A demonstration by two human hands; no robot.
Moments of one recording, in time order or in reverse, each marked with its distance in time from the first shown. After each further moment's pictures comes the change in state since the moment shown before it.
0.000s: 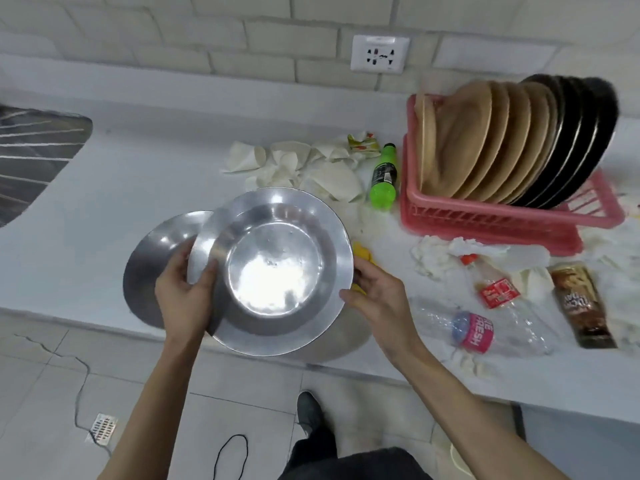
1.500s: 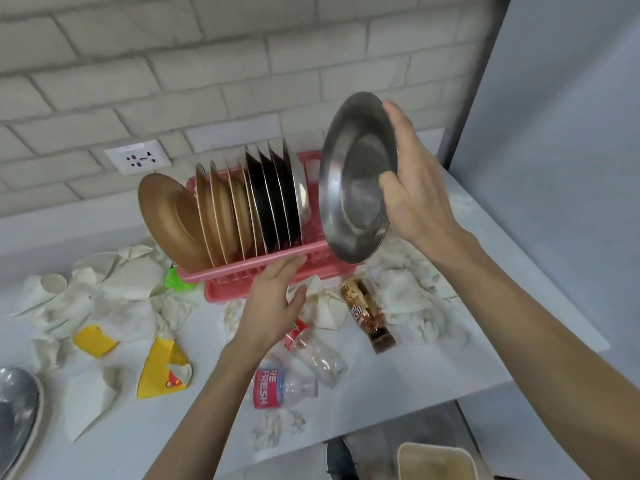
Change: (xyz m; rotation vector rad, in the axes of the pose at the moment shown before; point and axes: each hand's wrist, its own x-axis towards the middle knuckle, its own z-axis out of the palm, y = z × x) left_hand -0.162 0.176 0.368 0.410 -0.747 0.807; right_hand -0.030 -0.199 -0.374 -0.857 0.612 -0.495
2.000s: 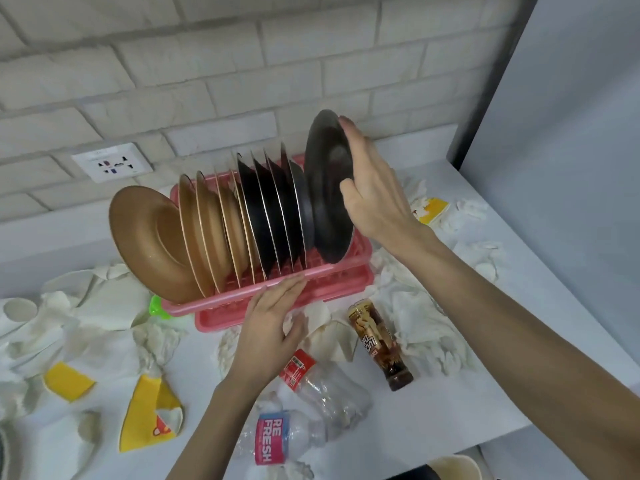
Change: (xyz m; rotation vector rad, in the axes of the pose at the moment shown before) left_hand 0.020 -0.041 0.017 -0.027 -0.024 0.023; right_hand 0.068 0.035 0.082 -0.126 -0.120 -0.009
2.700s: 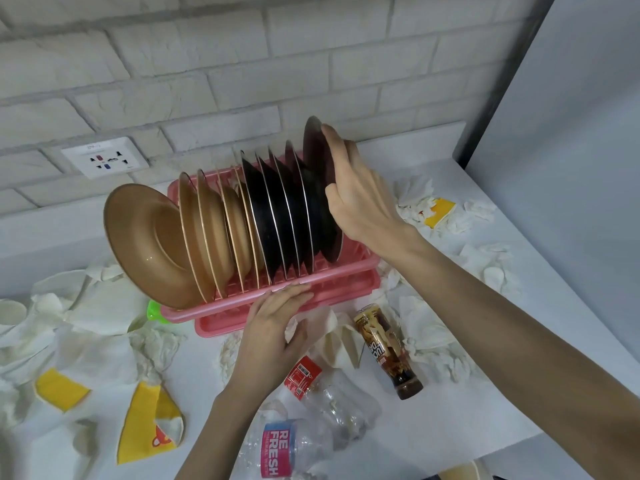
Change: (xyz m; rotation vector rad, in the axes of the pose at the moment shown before) left_hand 0.003 -0.009 0.000 -0.042 0.043 0.020; right_hand 0.021 0.004 0.039 -0.165 -0.056 -0.061
